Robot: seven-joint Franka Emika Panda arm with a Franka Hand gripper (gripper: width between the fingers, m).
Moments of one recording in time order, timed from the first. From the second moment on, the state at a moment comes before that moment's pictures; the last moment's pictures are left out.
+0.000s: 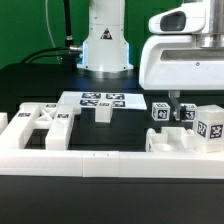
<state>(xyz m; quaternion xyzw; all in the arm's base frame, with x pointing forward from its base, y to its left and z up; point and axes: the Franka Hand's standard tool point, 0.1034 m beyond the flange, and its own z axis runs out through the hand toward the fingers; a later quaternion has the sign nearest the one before) 0.645 0.117 0.074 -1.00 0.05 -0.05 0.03</state>
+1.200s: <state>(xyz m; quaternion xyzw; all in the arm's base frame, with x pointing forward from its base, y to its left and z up) 0.646 0.120 0.071 -0.98 0.18 -0.06 0.02</state>
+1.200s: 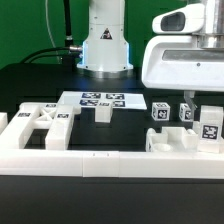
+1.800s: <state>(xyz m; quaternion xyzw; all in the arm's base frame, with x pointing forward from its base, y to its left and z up) 0.645 0.121 0.071 -0.86 0.50 -0.05 0.05</state>
